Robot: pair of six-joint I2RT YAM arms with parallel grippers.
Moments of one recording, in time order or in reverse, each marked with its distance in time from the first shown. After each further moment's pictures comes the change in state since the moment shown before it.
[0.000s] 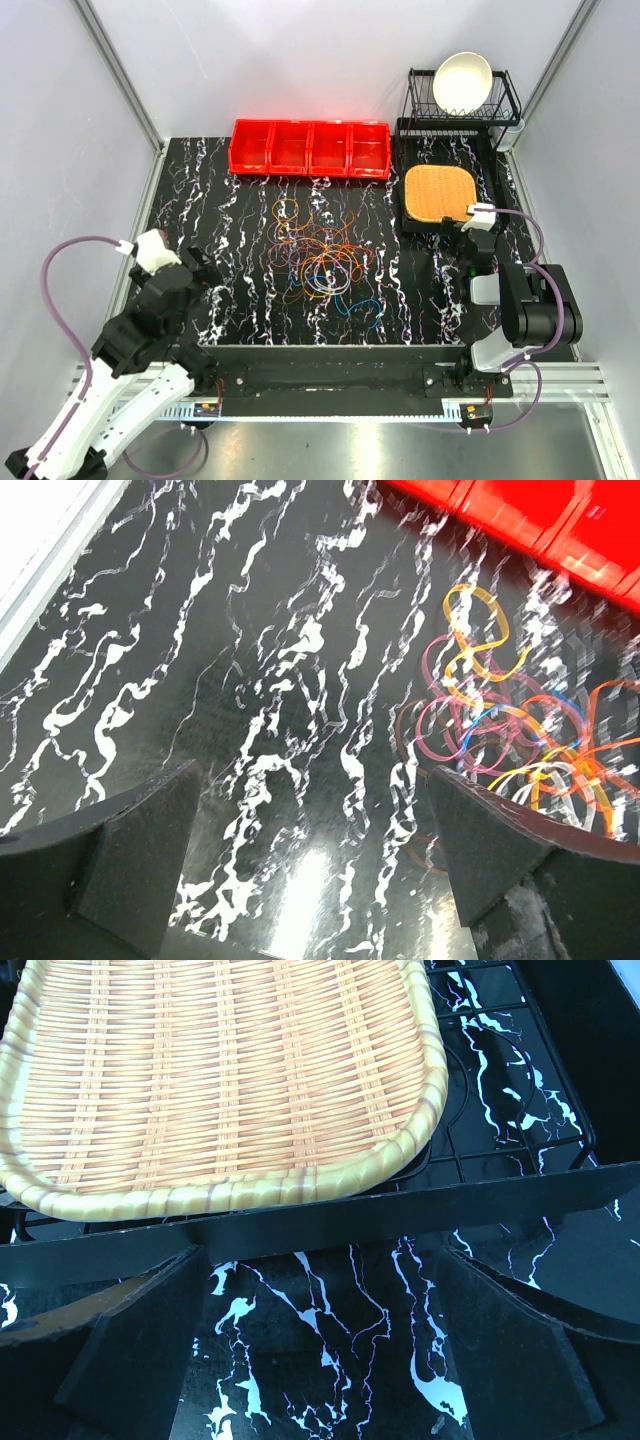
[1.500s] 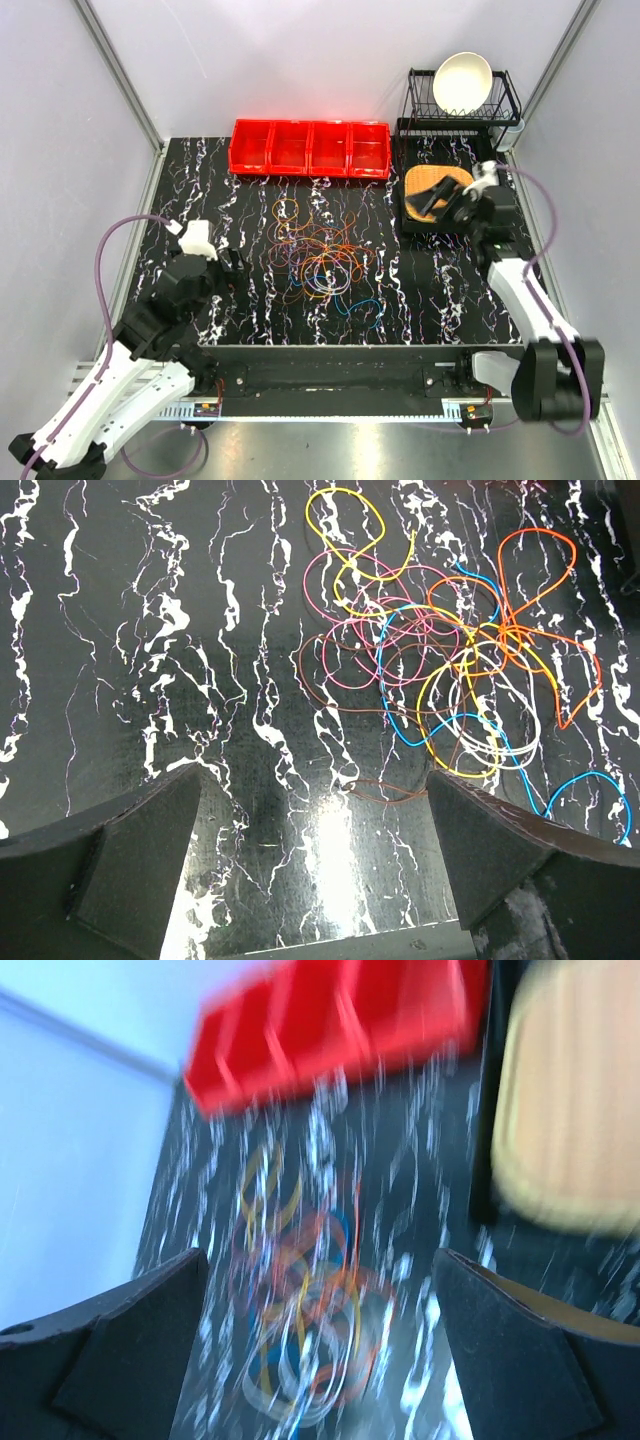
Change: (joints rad) left arm 0.000 0.082 -0.058 0.187 0.362 0.252; right arm 0.045 -0.467 0.412 -0.805 -0.506 0.565
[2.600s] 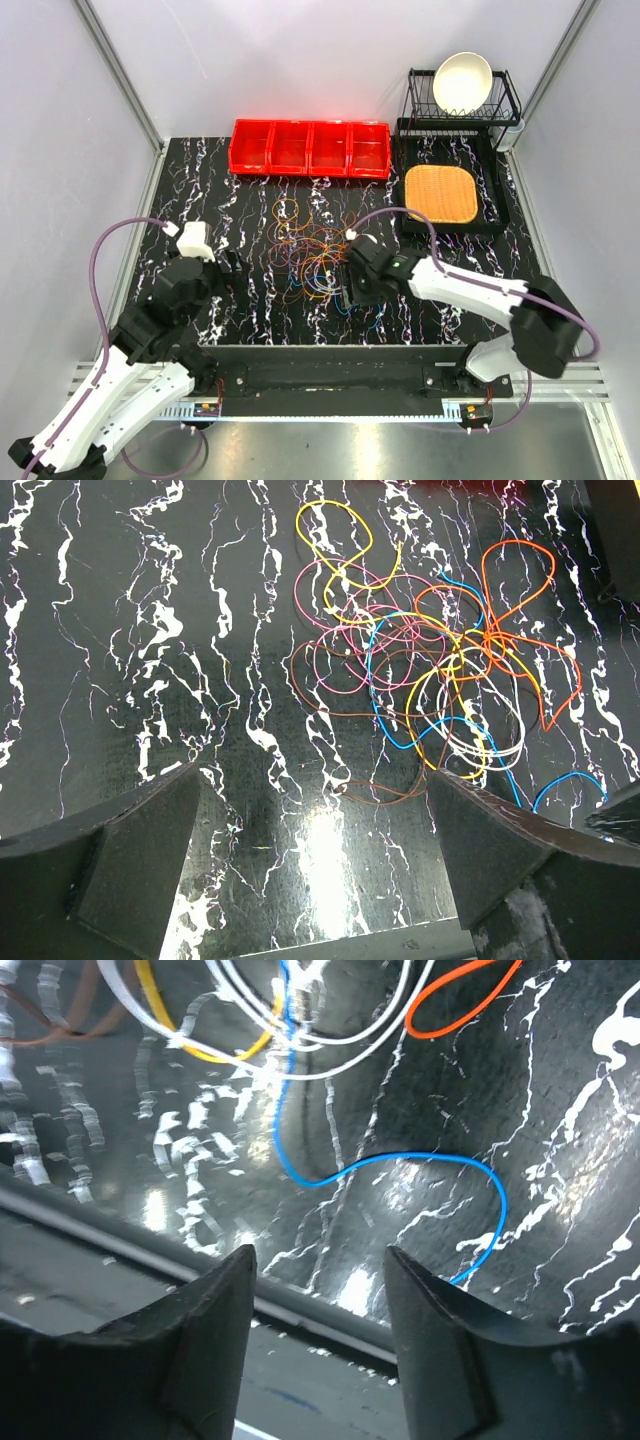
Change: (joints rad) left arm 0.000 -0.036 0.000 0.000 0.012 -0.001; right arm 0.894 0.325 0.176 -0.707 0.407 0.048
